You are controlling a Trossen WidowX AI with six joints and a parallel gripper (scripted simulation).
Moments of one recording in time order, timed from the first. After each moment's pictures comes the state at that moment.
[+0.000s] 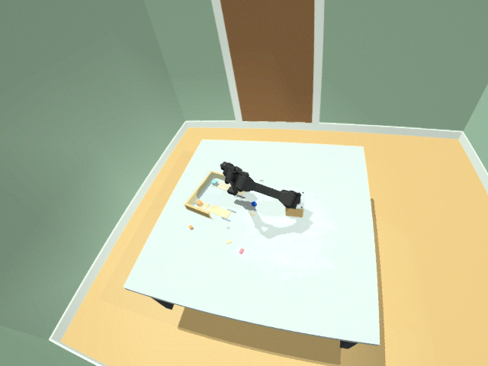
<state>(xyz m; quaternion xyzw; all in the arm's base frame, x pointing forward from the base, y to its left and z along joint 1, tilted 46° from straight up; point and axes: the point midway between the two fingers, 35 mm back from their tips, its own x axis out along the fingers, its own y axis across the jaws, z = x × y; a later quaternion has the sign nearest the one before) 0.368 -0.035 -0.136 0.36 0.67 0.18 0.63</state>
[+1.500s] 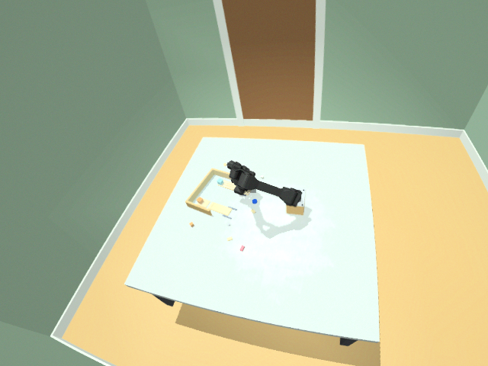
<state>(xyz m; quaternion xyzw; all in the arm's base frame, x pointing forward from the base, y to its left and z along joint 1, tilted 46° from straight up) 0.329 -0.026 -0.130 0.36 0.66 0.18 0.63</state>
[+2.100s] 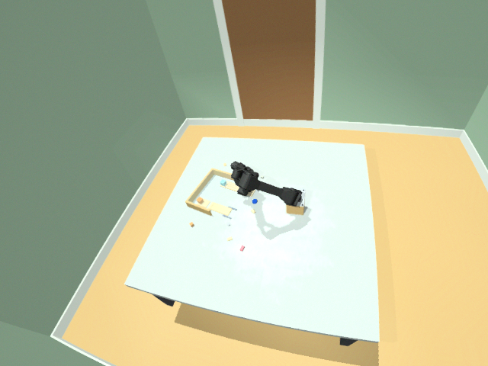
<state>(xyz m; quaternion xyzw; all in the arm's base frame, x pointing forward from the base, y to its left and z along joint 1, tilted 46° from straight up) 0.304 -0.020 -0.127 0.36 0.66 0.18 0.63</state>
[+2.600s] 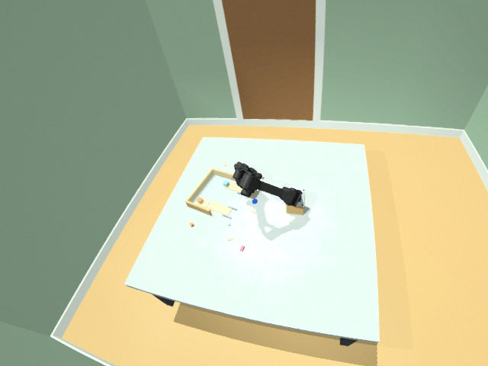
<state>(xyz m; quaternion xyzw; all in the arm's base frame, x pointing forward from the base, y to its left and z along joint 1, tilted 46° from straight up) 0.282 -0.015 -0.124 0.37 0.66 0.17 0.63</state>
